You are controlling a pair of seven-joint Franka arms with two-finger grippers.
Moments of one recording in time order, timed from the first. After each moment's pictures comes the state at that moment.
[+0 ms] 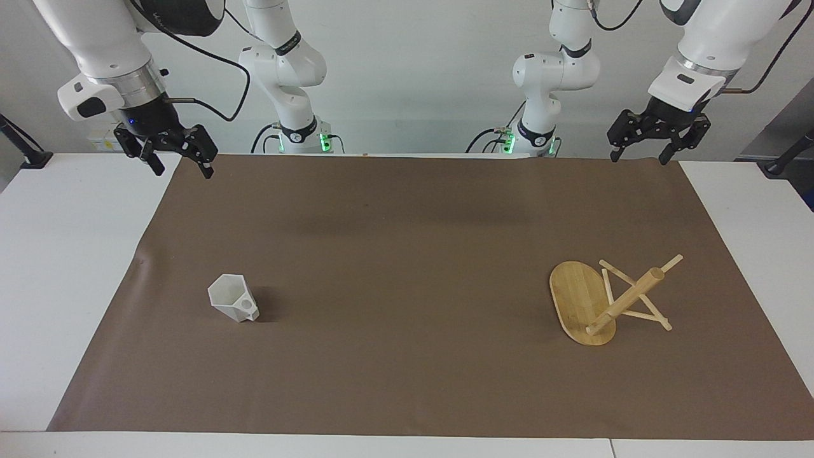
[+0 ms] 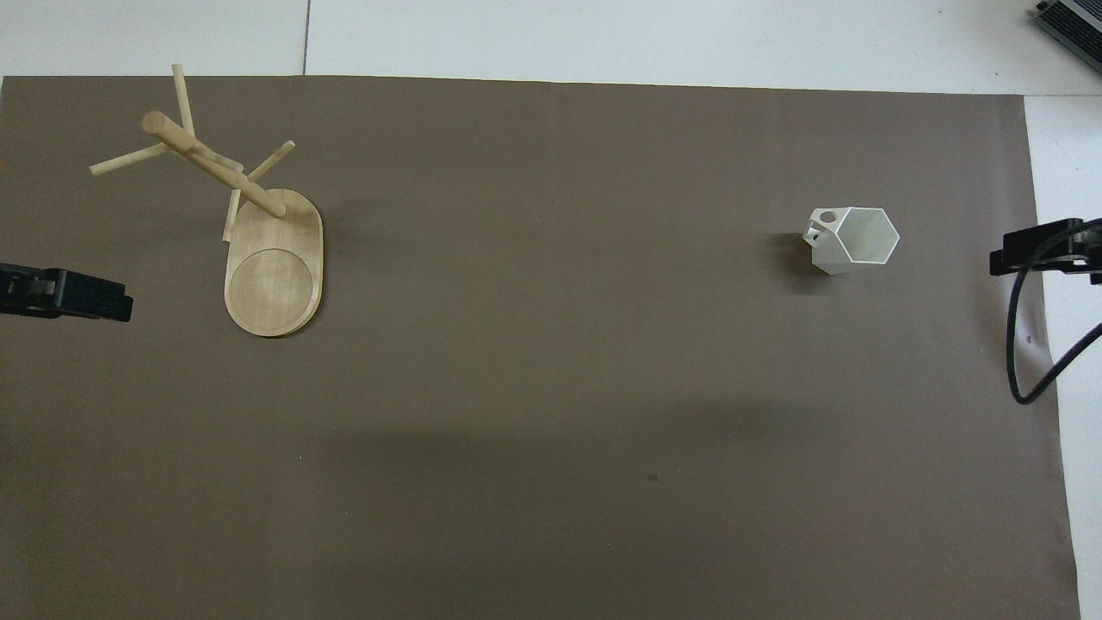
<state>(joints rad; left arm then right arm) -0.04 -0.10 -0.05 -1.63 -0.01 1.54 0.03 -0.10 0.00 0.01 -1.56 0.01 1.60 0.01</state>
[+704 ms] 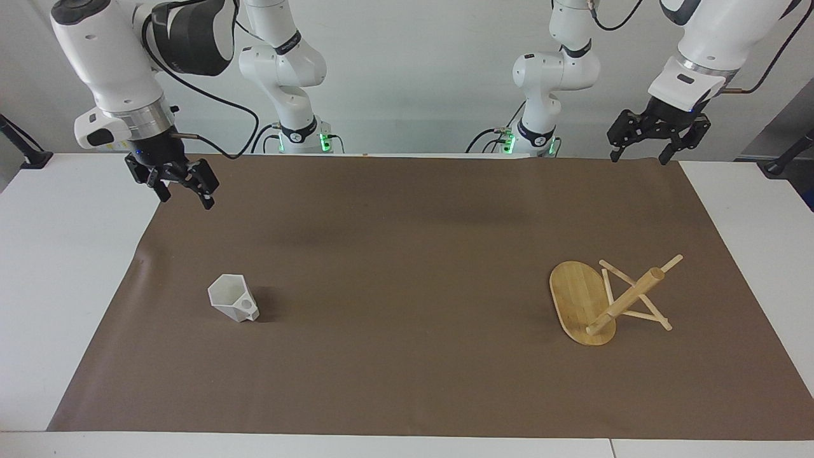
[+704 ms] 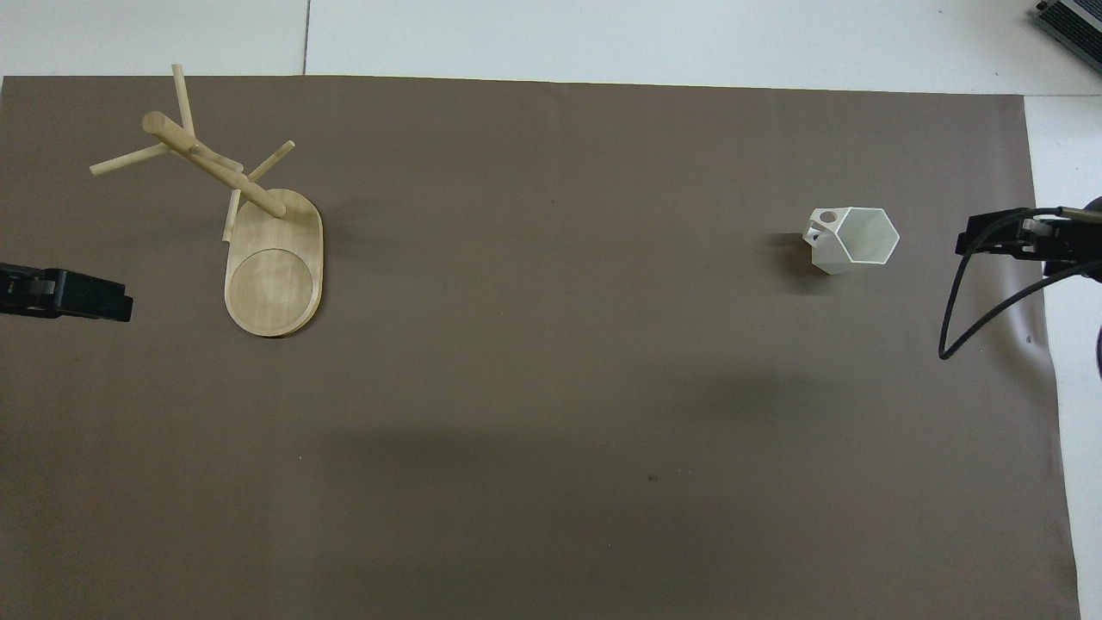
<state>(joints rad) -0.04 -0.10 -0.05 -1.63 -0.01 1.54 0.03 -0.11 -0.02 0.00 -1.77 0.01 1.89 0.16</state>
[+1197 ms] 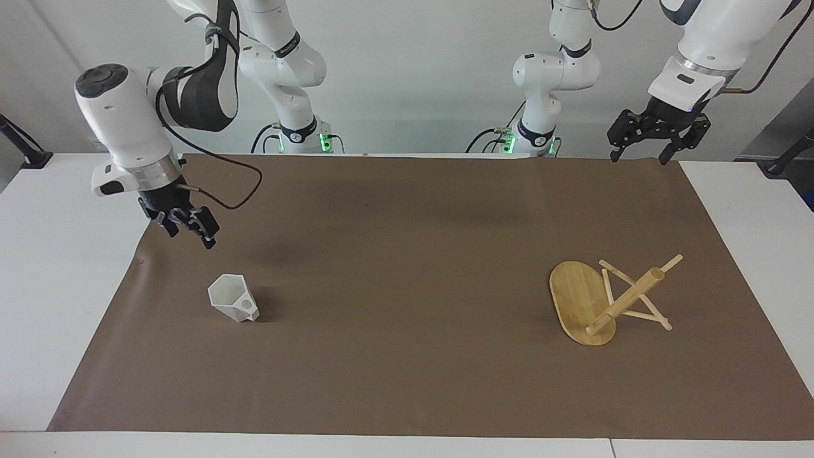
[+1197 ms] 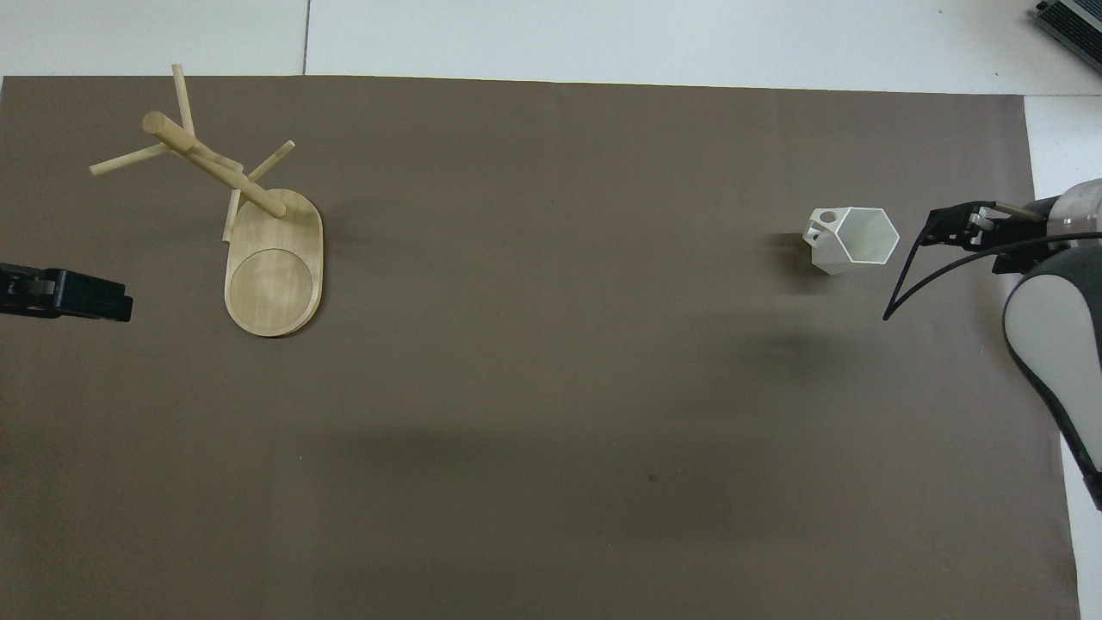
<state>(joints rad) -0.04 -0.10 -0.05 -1.63 -0.01 1.54 0.03 -0.13 0.11 -0.01 -1.86 0.02 2.12 0.23</state>
